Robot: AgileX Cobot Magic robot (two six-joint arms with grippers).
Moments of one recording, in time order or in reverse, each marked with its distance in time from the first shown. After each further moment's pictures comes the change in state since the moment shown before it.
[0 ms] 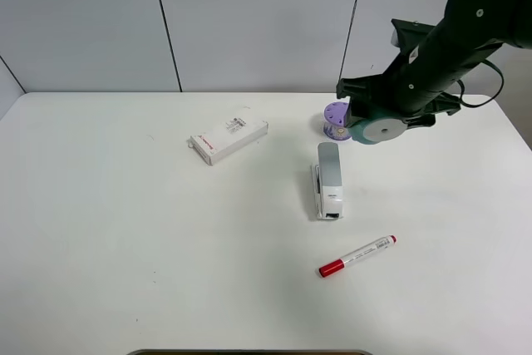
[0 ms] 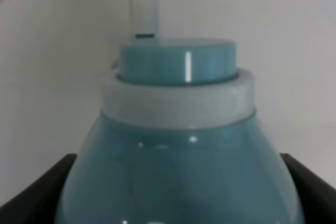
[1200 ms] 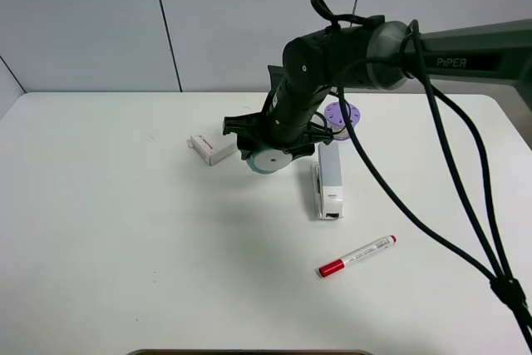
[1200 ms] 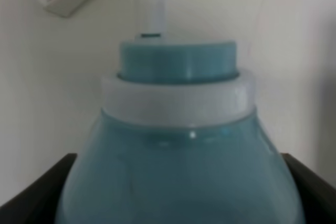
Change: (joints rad) left arm 0.000 0.000 0.000 0.000 0.000 0.000; right arm 0.309 0.394 -0.264 -0.009 -0.058 0.236
